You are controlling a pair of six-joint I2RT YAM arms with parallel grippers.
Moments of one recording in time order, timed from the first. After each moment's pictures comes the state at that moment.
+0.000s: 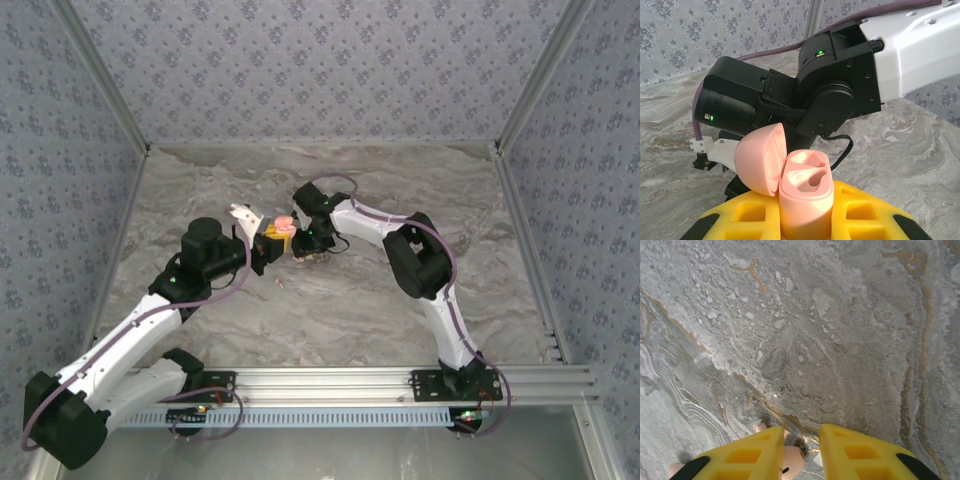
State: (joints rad) left arm -0.55 0.92 0.68 -0.04 0.37 -0.09; right arm 0.71 2.23 1.72 -0.73 -0.25 0.35
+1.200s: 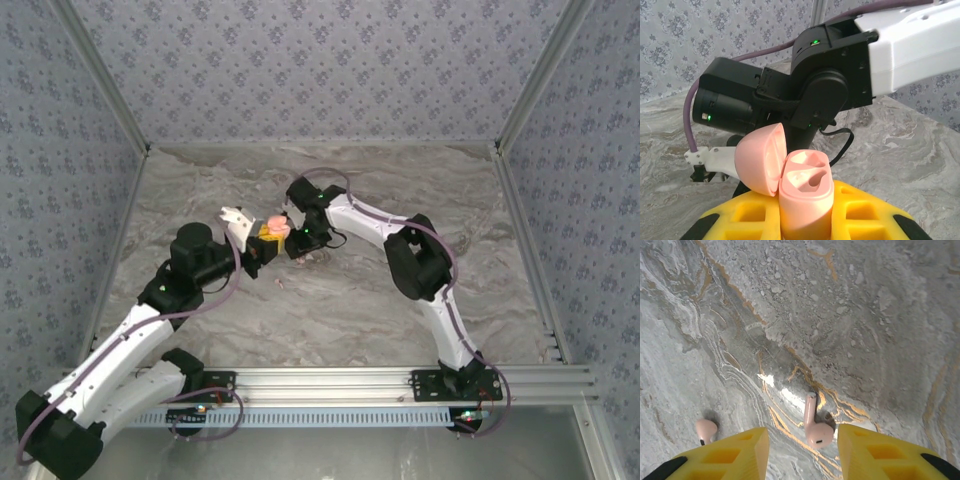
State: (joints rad) left arm -0.55 0.82 0.68 -0.09 0.34 -0.08; right arm 0.74 2.25 1.85 -0.88 -0.28 0.17
